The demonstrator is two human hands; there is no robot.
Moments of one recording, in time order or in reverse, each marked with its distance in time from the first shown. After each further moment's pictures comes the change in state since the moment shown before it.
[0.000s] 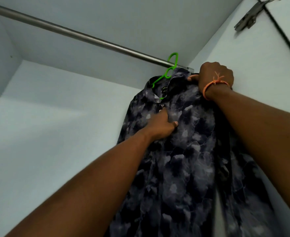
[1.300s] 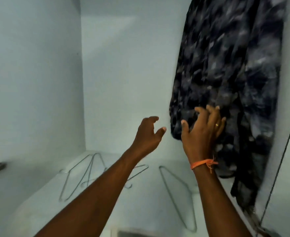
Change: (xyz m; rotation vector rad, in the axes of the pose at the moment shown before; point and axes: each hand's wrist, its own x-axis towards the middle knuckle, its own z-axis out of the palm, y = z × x) left_hand -0.417 0.089 0.048 0.082 0.101 -0.761; right_hand -0.473 0.033 -0.084 0.689 -0.324 0.176
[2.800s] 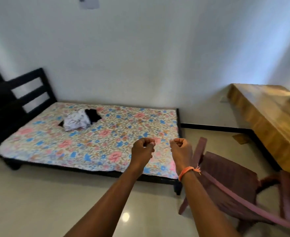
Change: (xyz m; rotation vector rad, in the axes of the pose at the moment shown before) left_hand -0.894 0.026 -0.559 0.168 1.460 -1.076; right_hand -0.668 -0.682 -0.426 1.192 -1.924 0.323
